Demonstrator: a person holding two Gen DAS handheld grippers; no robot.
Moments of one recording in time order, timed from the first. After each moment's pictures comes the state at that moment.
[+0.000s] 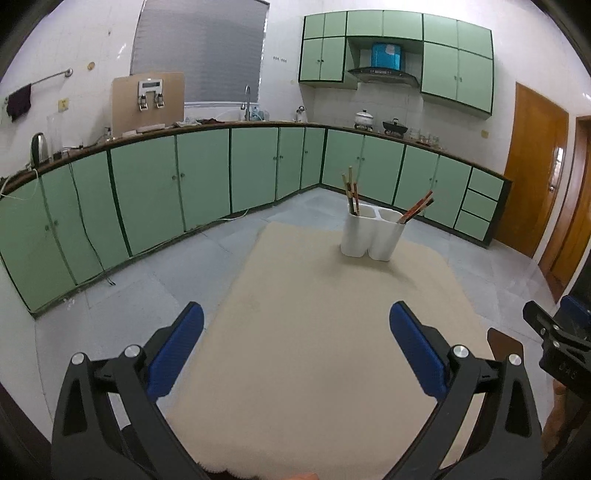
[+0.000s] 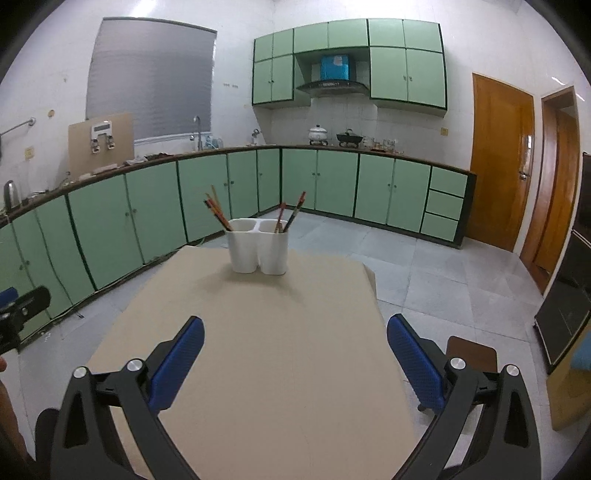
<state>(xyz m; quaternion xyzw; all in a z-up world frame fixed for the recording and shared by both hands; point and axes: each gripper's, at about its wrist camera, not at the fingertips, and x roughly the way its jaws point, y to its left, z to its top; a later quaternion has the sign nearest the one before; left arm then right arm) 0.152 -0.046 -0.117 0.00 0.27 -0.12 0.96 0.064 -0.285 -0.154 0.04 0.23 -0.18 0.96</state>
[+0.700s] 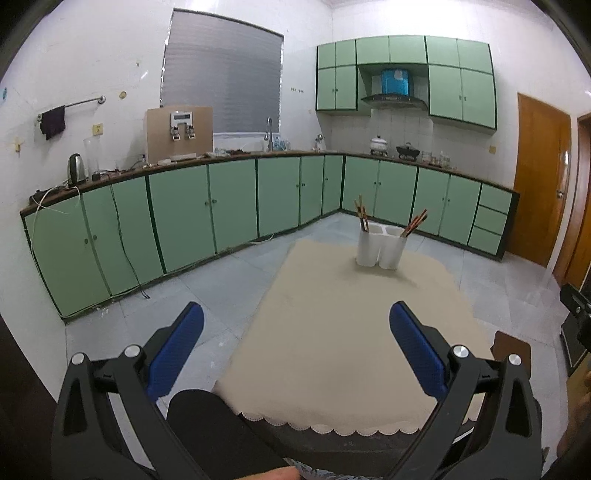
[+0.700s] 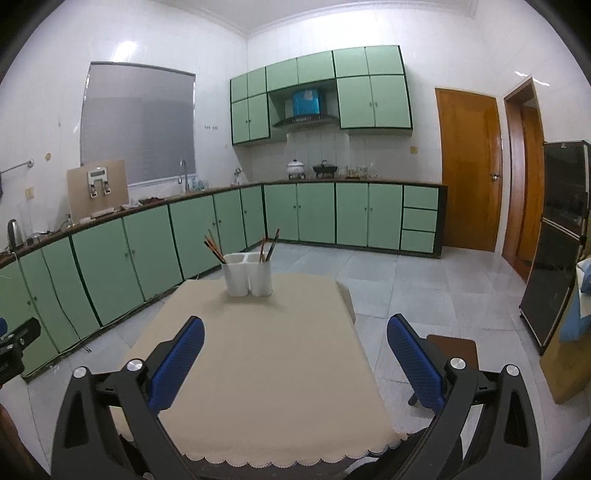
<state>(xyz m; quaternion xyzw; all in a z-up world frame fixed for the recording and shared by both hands) 0.020 -0.014 -0.073 0.01 0.21 -0.08 0.97 -0.069 -0.270 -0.109 0.07 0.15 -0.21 0.96</state>
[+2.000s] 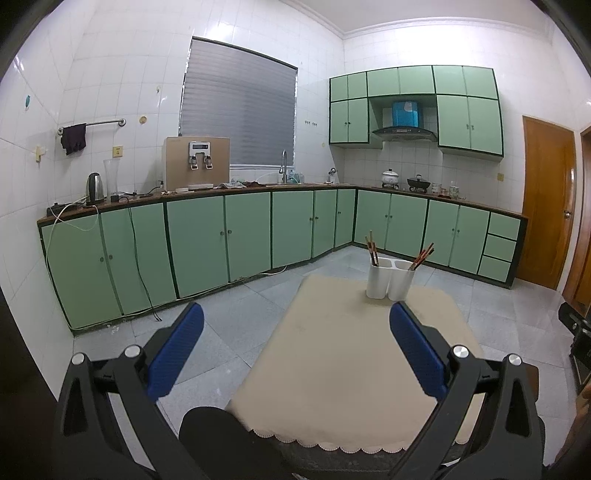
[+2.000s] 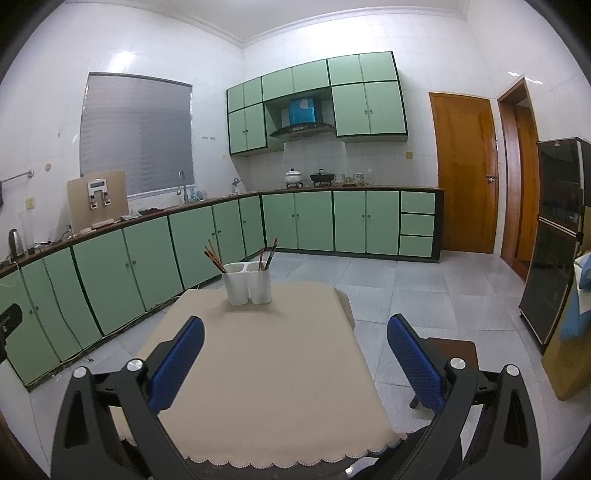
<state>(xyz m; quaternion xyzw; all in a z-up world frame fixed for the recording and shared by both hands) -0.004 0.000 -0.054 0.00 0.15 -0.05 0.99 -0.080 -0.269 -0.111 0.08 0.14 -0.22 0.96</state>
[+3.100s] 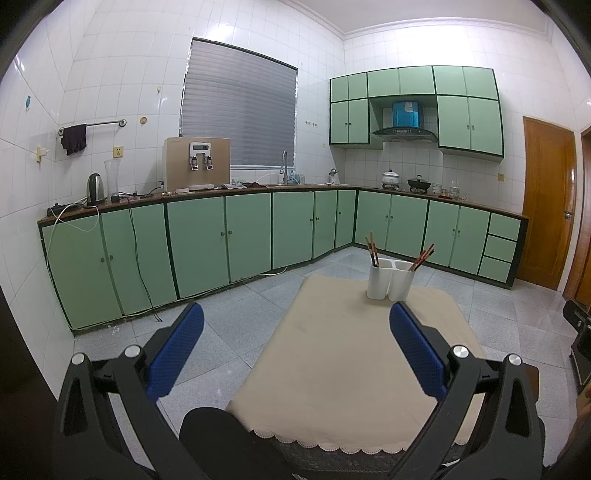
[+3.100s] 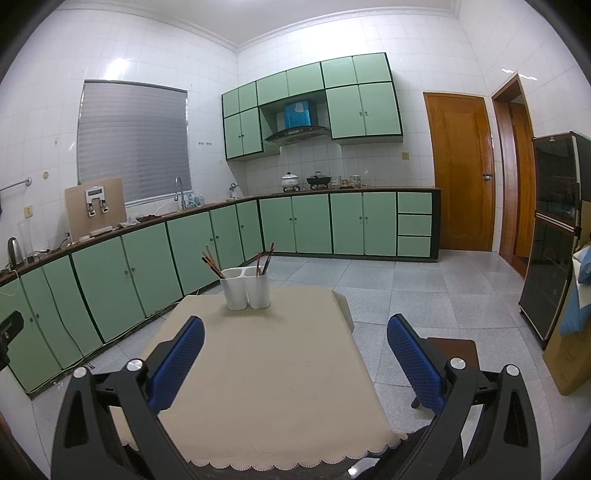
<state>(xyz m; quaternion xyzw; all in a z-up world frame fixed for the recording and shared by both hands) -0.007 0.000 -0.055 0.00 0.15 -0.05 0.99 -0.087 -0.272 -0.103 0.09 0.13 -0.22 0.96</state>
